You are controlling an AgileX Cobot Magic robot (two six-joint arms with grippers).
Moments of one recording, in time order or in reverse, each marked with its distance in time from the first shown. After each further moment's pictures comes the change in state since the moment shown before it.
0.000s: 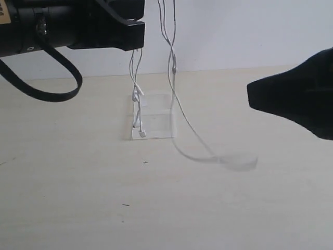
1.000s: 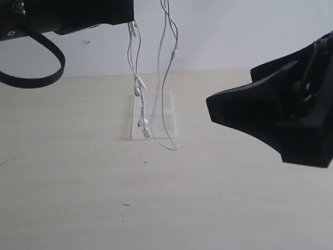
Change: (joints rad) left arm 0.000 -0.052 0.000 0.000 -0.013 -0.068; right arm 0.000 0.045 0.000 0.231 -0.113 -0.358
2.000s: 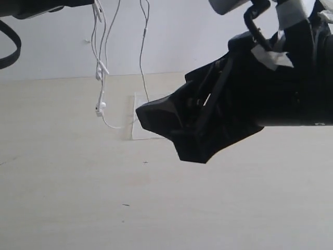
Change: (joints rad) left arm 0.058 -0.079 0.000 0.025 0.074 0.019; right arm 0.000 0.219 0.000 0.265 -0.227 -0.319
